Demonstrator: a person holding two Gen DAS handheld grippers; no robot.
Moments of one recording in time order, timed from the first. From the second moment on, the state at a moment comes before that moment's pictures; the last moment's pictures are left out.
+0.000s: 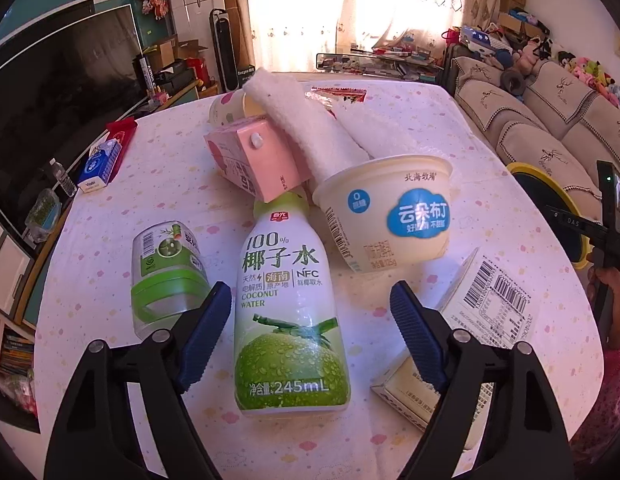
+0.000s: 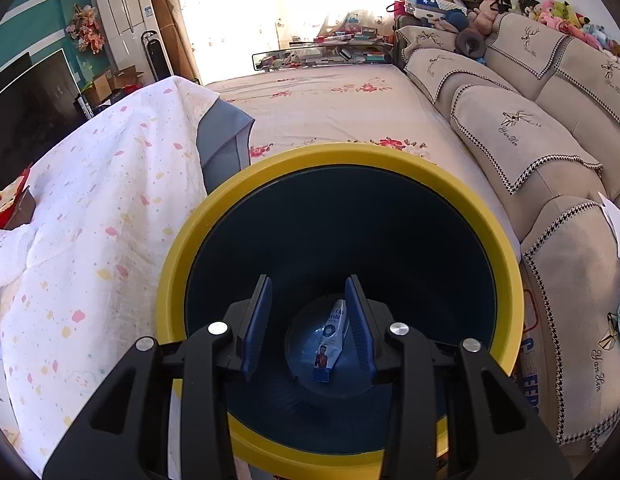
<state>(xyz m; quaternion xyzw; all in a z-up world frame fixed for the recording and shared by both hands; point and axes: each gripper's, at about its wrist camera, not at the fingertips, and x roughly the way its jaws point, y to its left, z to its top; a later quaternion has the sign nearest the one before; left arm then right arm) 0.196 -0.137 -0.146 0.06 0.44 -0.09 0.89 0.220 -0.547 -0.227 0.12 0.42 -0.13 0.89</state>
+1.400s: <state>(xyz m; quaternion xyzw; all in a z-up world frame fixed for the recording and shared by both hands) 0.109 -0.193 -0.064 0.06 0.38 -0.23 0.89 0.165 -0.551 -0.179 0.12 0.37 -0.13 0.91</state>
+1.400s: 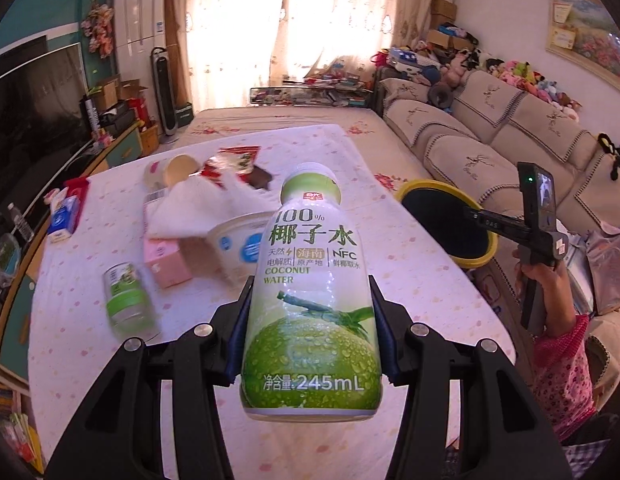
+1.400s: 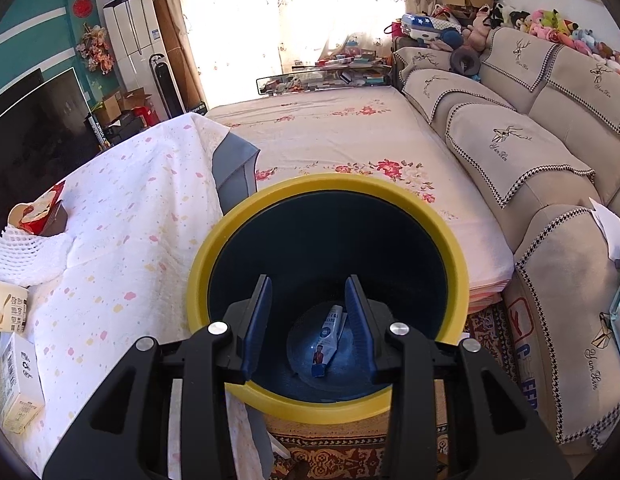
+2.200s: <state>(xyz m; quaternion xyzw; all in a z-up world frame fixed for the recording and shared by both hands) 0.233 -0.496 -0.164 0.13 0.45 -0.32 0.82 0.127 -0.624 -0.161 0.11 0.35 -0.18 0.92</state>
